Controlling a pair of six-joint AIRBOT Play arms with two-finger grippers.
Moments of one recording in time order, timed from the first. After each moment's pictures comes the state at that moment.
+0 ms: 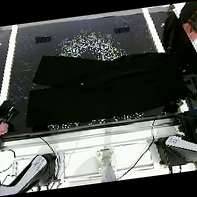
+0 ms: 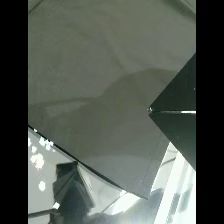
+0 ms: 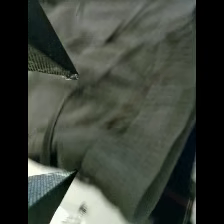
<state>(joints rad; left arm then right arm) 0.70 -1.10 0.89 1.14 -1.26 -1.36 -0.87 -1.28 0.92 -1.14 1.13 1.75</state>
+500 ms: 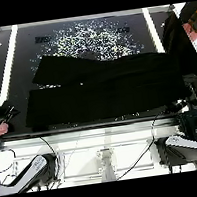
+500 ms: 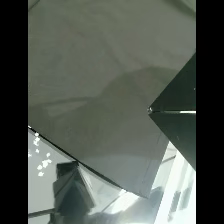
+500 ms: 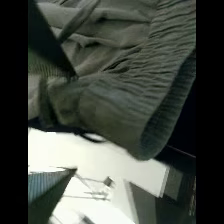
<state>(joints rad) 0.71 -1.10 0.89 1.14 -1.26 -1.34 -0.90 -1.36 0.92 -1.20 1.17 1.78</state>
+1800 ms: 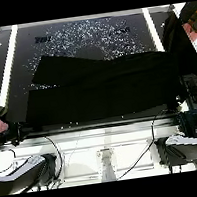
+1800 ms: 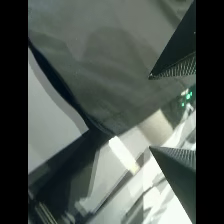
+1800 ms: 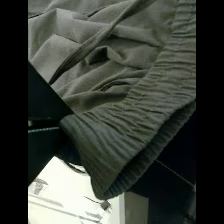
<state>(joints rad) 1.08 -1.21 0.53 0.93 -1.17 -1.23 -0.90 -1.43 0.92 -1.02 1.16 1.53</state>
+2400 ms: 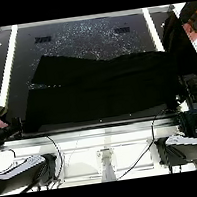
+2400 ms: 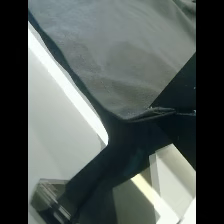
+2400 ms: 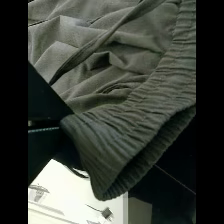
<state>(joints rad) 1.01 -1.30 0.52 0.78 -1.03 -1.19 -0.90 -1.43 0.92 -0.99 1.16 1.52</state>
